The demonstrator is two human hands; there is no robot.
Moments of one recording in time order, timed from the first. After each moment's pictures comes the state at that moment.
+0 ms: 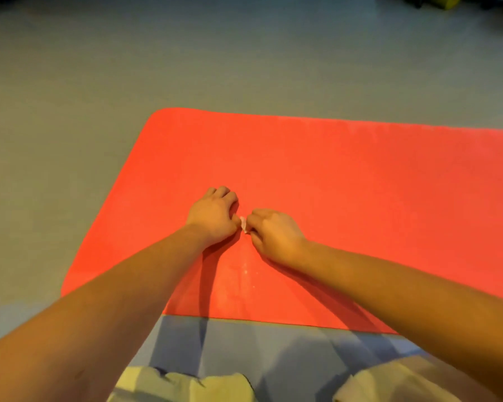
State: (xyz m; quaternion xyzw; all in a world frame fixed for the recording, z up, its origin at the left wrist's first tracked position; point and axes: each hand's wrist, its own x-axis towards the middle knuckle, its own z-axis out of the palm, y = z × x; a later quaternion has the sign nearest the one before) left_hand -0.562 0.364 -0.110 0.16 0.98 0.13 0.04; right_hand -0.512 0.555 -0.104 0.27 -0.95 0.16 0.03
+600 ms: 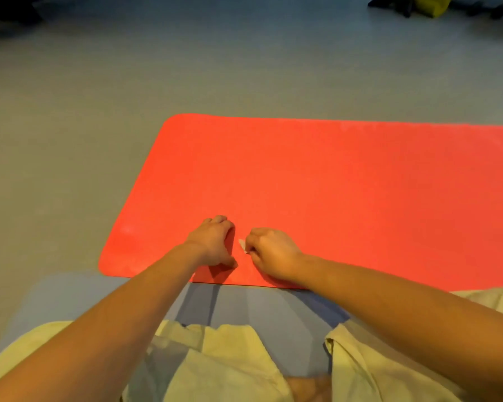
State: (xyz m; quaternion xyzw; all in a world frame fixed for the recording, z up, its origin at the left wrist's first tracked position) left_hand -0.457 0.340 -0.074 0.14 0.96 0.07 0.22; right_hand -0.421 0.540 -0.092 0.28 -0.94 0.17 -0.02
